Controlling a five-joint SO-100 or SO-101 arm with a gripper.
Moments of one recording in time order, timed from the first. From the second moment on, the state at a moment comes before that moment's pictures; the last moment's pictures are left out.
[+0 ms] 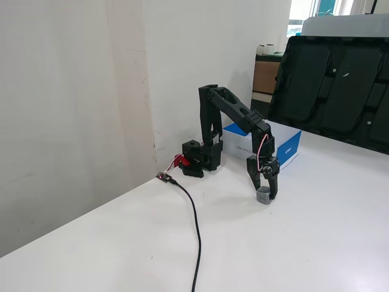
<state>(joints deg) -7.9 89.6 120.5 52.6 13.6</state>
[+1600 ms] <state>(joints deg) -60.2 121.7 108.6 61.9 11.2</state>
